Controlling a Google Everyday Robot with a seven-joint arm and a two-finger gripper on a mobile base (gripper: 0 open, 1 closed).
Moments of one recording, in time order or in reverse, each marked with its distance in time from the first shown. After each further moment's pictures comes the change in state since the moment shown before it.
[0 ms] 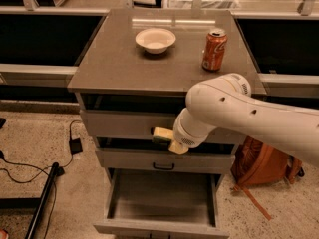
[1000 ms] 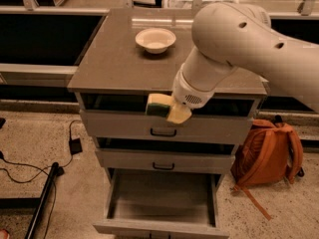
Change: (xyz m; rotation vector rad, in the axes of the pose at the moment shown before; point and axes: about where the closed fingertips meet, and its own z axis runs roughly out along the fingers) arm -0.049 -0.022 -0.107 -0.079 -0.029 -0.111
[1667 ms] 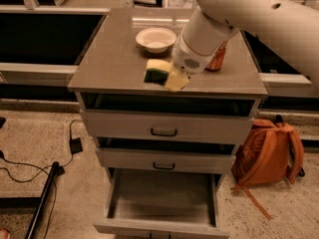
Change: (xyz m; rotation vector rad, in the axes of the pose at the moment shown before) arm -0.030 -0.072 -0.032 0.057 -0.060 0.003
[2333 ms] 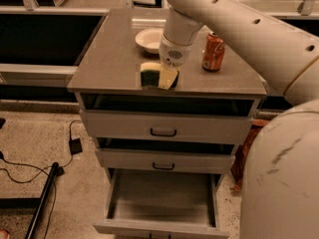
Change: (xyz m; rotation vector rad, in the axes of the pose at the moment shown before) arm 0.001 -0.047 0.054 -0.145 0.165 -0.014
